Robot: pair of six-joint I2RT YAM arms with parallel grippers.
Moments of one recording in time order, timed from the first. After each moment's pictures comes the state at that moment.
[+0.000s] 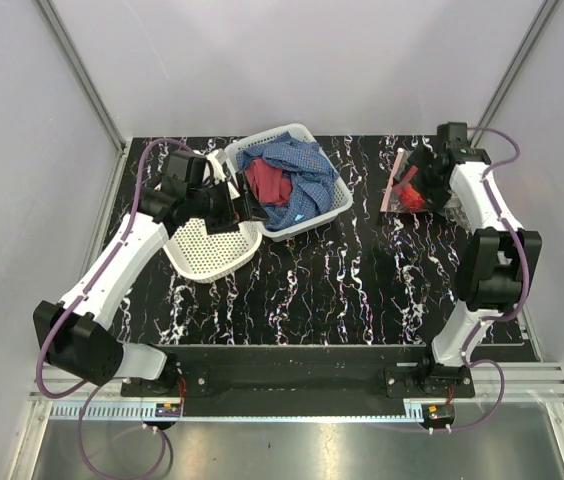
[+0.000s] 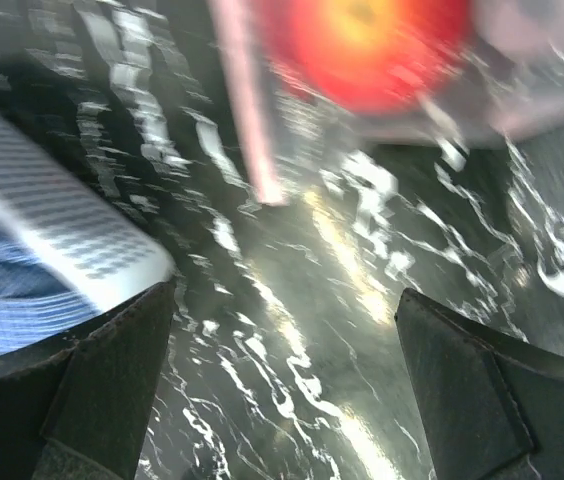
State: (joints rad) left arm -0.36 1.36 1.31 -0.73 0.42 -0.61; right arm -0.07 1.81 1.55 -0.79 -0.10 0.62
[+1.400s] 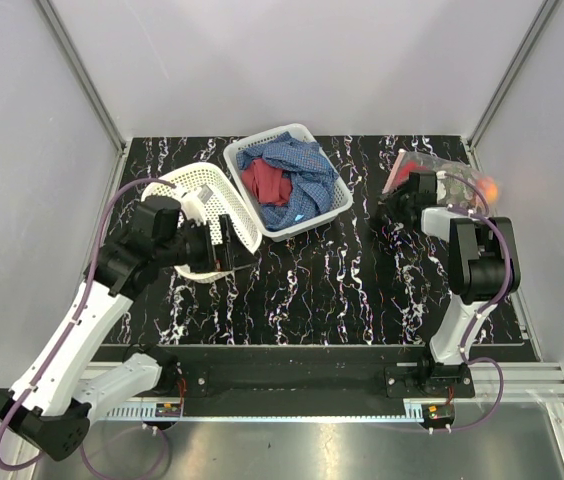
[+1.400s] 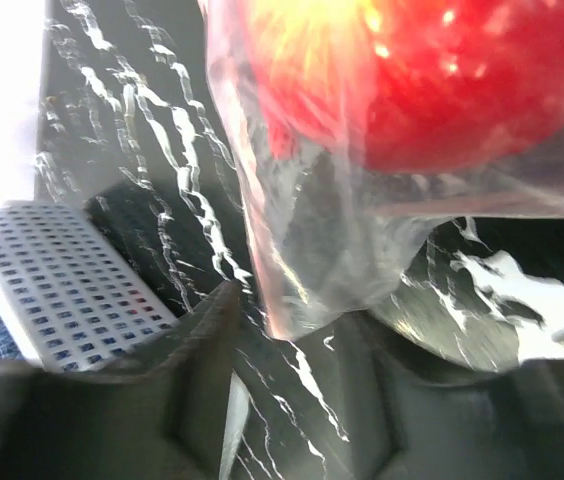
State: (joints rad) left arm -0.46 0.94 1.12 -0.84 0.42 -0.58; right arm 0.03 1.88 1.06 0.12 -0.05 1.06
